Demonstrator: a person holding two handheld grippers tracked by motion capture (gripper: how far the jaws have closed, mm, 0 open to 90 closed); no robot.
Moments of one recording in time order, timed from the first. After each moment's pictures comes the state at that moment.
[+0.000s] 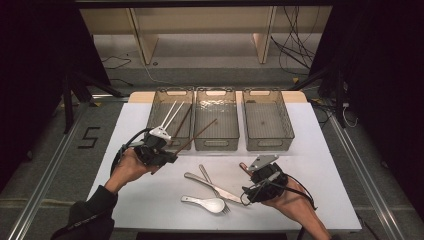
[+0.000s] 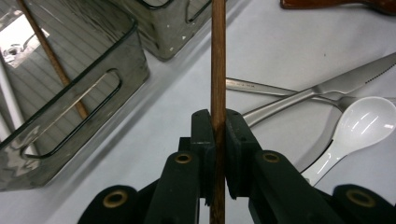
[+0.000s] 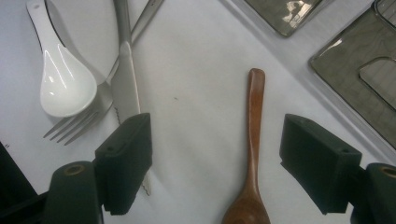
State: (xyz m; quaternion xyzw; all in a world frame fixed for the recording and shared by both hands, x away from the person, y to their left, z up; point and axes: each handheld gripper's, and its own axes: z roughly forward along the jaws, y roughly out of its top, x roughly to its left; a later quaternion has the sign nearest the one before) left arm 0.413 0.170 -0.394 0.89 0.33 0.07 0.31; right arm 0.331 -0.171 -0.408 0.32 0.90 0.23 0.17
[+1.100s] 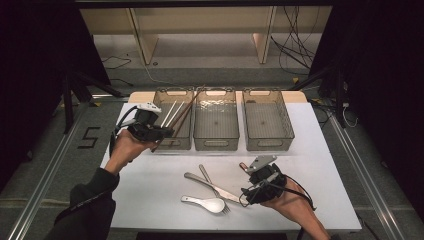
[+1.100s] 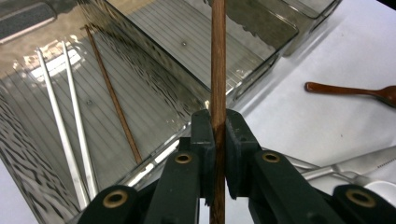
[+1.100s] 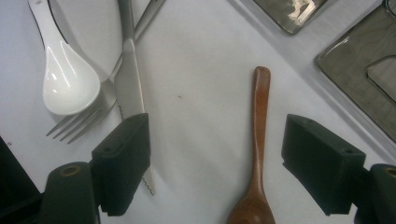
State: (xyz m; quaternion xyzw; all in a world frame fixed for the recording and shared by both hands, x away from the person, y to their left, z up) left arm 0.453 0.183 -0.354 0.84 0.37 0.11 0.38; right arm 0.330 -0.168 -0.410 0.32 0.90 0.23 0.16
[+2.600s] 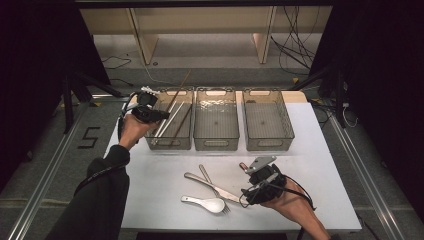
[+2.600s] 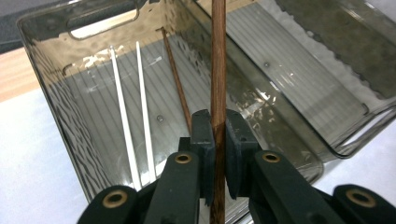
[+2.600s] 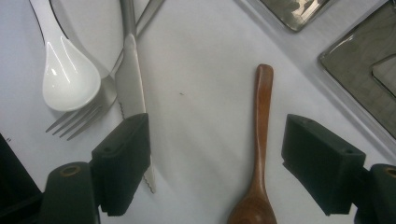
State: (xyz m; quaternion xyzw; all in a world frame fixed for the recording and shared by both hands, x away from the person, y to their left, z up) left arm 0.529 0.198 -0.380 0.80 0.46 0.14 0.35; right arm 0.330 -0.168 -0.412 0.32 0.91 0.23 0.16
